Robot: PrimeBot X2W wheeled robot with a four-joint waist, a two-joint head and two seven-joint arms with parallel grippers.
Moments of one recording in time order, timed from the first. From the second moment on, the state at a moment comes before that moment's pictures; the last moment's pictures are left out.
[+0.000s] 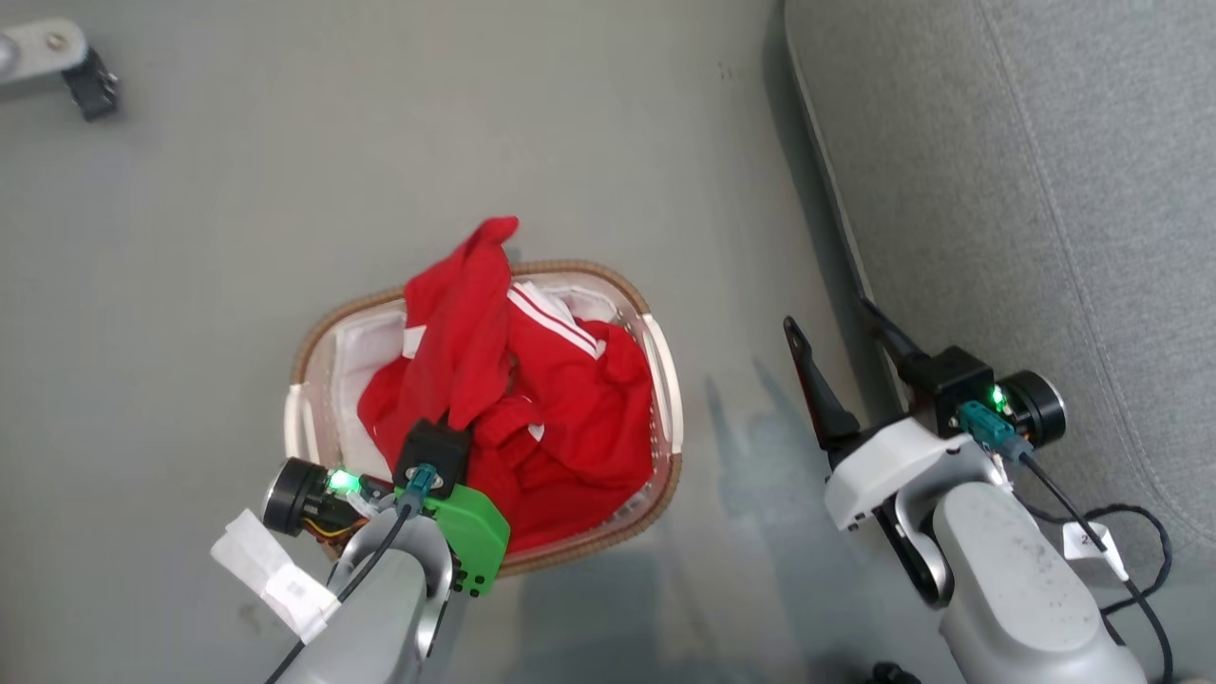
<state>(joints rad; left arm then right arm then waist) -0.50 0.07 -0.50 0.87 -0.13 0.04 -0.26 -0.42 -0.08 0.24 0.45 0.12 0.13 -0.26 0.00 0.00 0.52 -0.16</state>
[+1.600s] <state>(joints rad) -0.43 0.05 -0.43 0.20 -0.10 -0.02 -0.26 -0.21 -0.06 0.30 0.44 0.11 0.13 -0.26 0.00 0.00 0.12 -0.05</state>
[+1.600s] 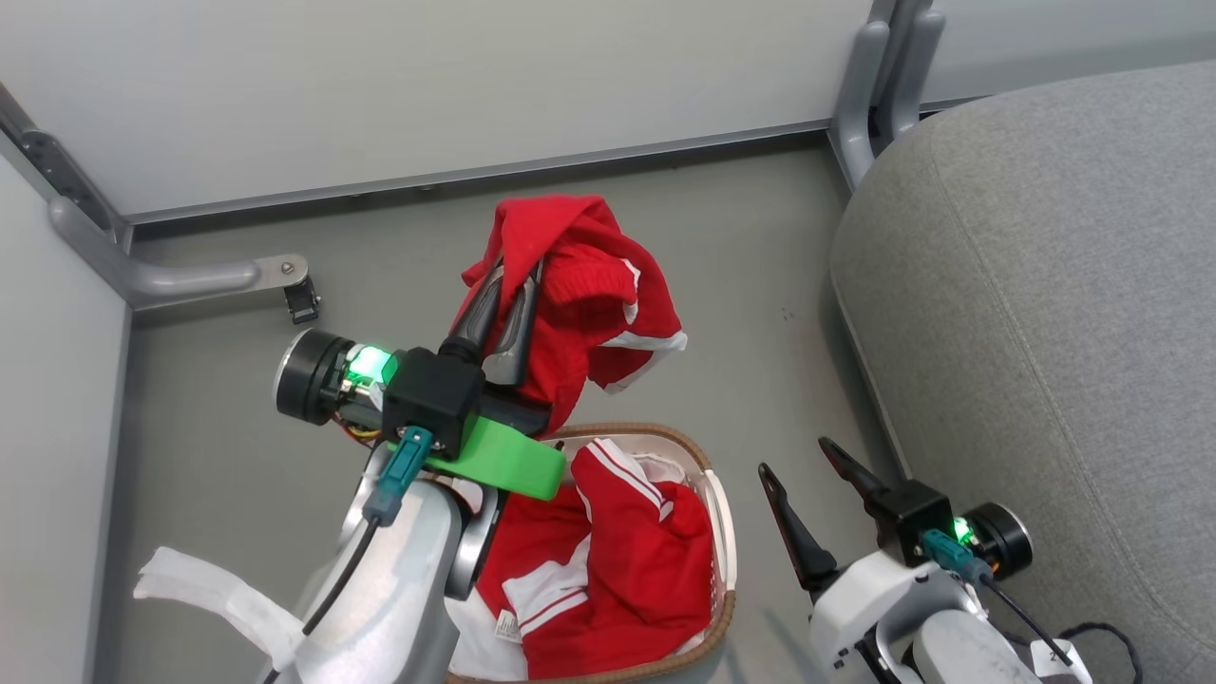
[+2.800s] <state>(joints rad) -0.42 0.05 -0.63 0.18 -0.22 0.01 -0.26 -0.60 -0.08 0.59 0.47 0.10 0.13 -0.26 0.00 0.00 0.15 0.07</state>
